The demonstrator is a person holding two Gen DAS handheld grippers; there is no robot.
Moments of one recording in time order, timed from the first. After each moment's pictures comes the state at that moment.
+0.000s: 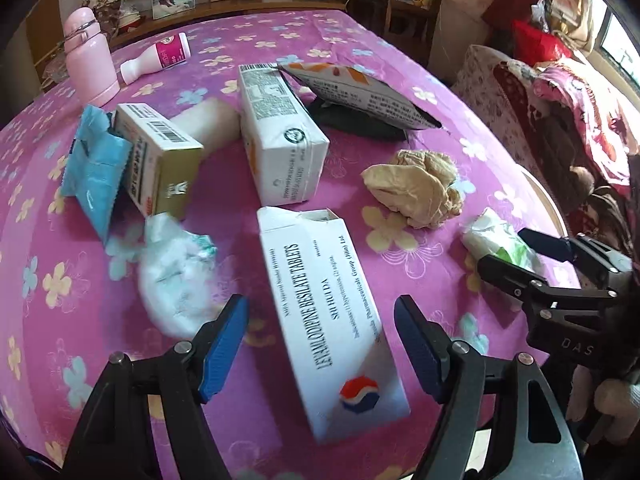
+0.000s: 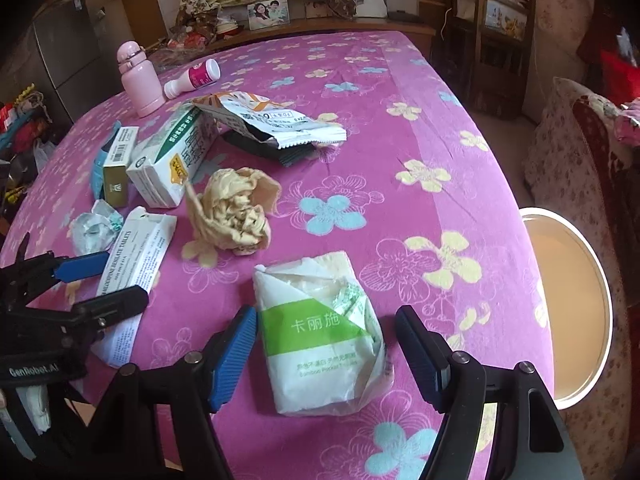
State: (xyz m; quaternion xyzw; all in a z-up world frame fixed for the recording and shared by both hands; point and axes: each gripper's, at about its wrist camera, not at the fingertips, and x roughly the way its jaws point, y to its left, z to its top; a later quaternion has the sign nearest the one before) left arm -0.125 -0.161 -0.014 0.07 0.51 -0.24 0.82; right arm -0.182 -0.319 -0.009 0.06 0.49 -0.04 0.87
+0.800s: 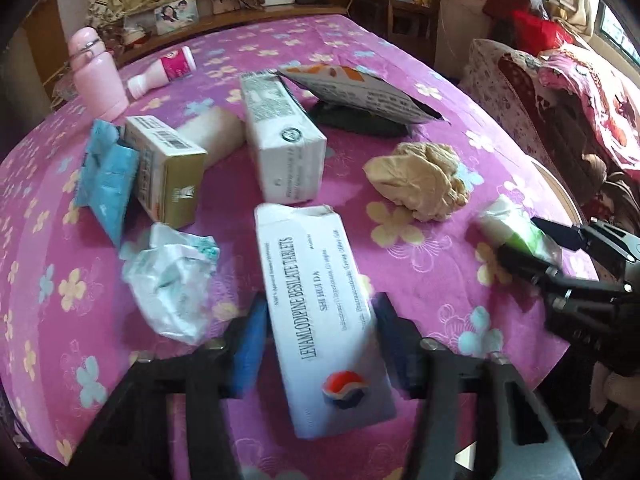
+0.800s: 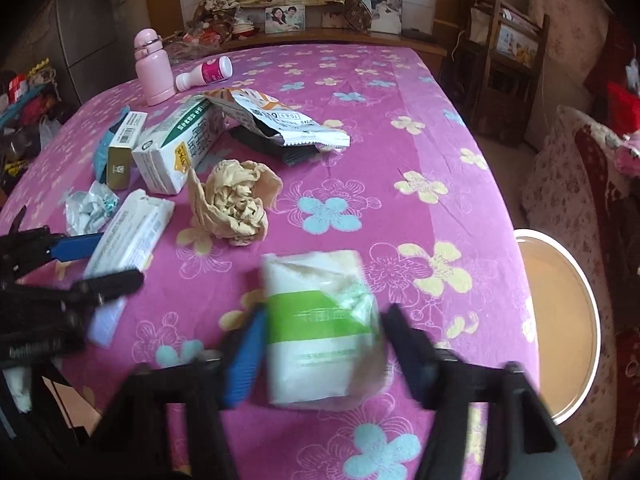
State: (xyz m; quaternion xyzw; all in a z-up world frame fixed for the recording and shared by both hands) left arm -0.135 -0.160 -0.012 0.10 0.51 -0.23 0.82; right arm -0.191 -0.319 -0.009 0.02 0.47 -0.03 0.88
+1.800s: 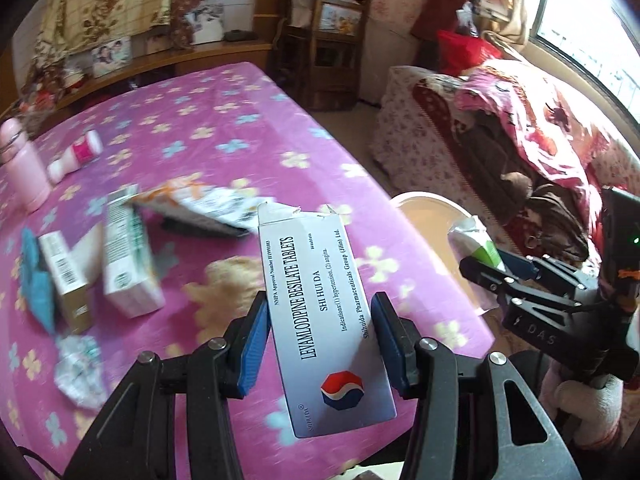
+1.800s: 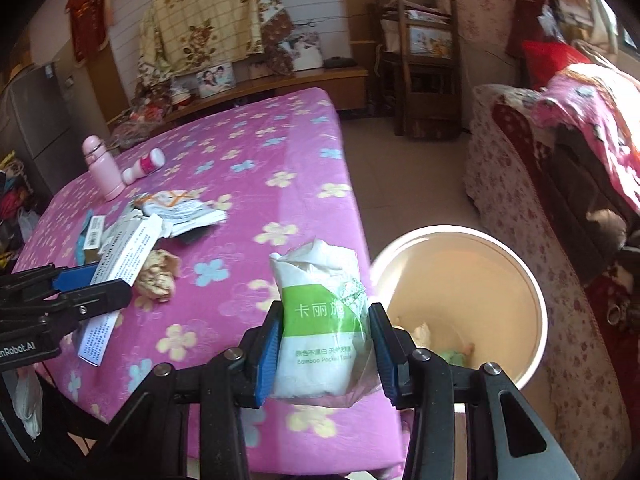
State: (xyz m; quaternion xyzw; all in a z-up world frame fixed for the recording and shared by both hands) left arm -0.159 -0.261 0.055 0.08 0.45 -0.36 0.81; right arm -0.251 -0.431 0.042 0.12 0.40 -0.12 0.90
